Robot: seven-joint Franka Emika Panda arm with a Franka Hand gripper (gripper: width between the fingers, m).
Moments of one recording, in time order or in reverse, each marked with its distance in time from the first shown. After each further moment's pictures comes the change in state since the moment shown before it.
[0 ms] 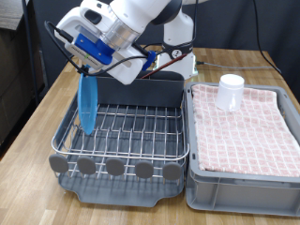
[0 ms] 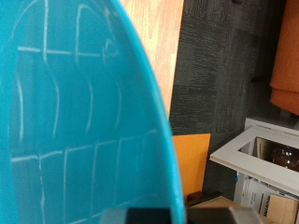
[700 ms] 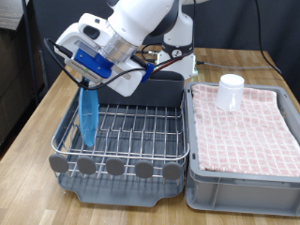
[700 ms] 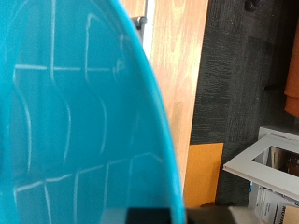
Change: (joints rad) arm -0.013 0.085 -0.008 0.006 0.045 0.103 0.007
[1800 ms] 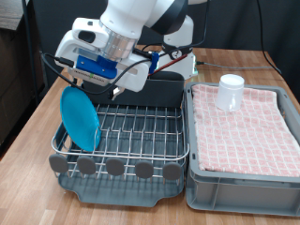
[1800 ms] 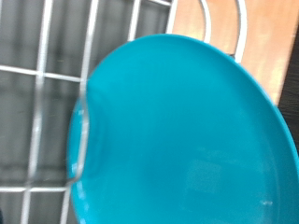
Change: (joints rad) arm -0.047 -0.014 0.061 0.045 0.490 -0.027 -0.482
